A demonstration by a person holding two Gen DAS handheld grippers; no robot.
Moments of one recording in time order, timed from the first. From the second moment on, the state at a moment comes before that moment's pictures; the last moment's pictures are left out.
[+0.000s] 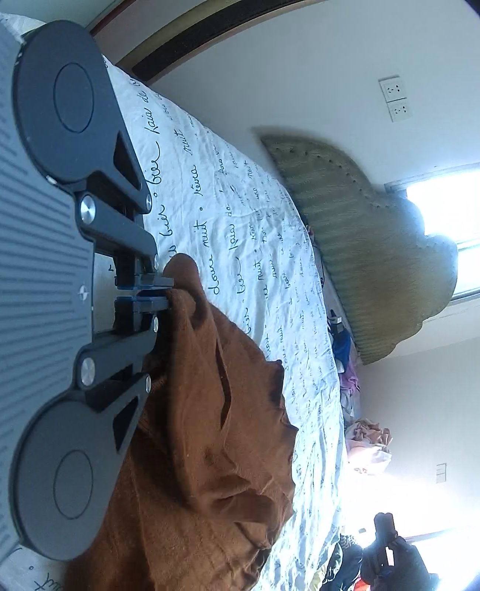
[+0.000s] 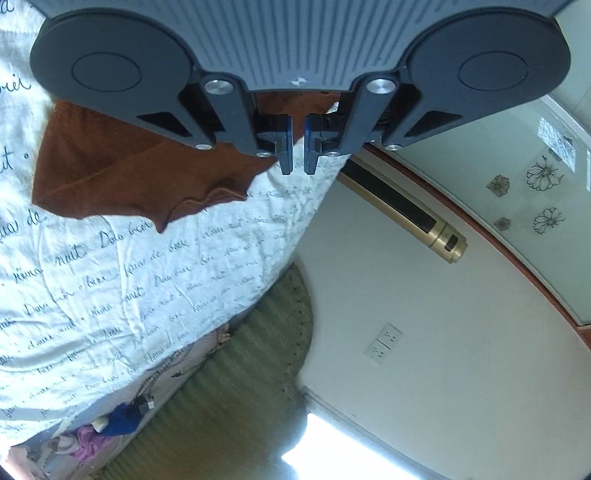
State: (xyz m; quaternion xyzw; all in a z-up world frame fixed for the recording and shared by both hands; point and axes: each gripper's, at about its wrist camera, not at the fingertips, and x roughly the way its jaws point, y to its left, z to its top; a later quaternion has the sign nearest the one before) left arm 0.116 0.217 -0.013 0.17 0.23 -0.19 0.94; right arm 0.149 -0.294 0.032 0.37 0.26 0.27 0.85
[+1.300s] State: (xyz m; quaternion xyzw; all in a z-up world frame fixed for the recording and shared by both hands) left arm 0.131 0.157 -0.038 0.14 0.35 -0.21 0.90; right arm 0.172 -0.270 -0.002 0.22 0.34 0.23 0.88
